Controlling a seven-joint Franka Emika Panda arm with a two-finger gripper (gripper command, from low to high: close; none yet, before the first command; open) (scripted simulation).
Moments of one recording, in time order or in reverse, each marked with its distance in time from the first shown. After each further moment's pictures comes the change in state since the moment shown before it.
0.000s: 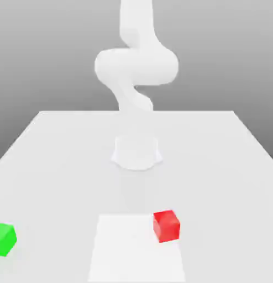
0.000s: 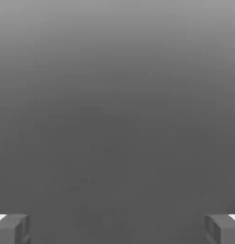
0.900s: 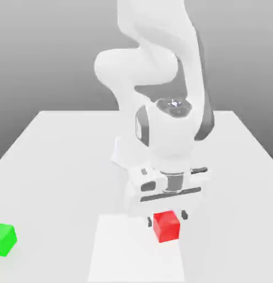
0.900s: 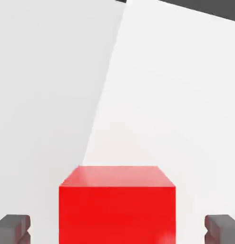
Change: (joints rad) arm 0.125 0.950 0.029 -0.417 -0.061 0.648 -0.036
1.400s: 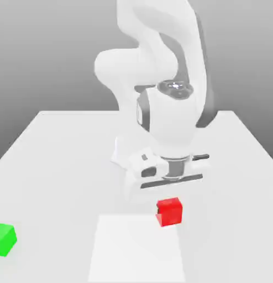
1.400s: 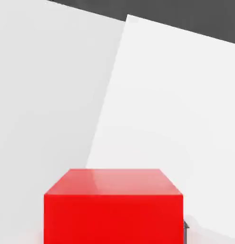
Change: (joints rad) arm -0.047 -0.212 -0.015 0.014 0.080 -0.225 0.022
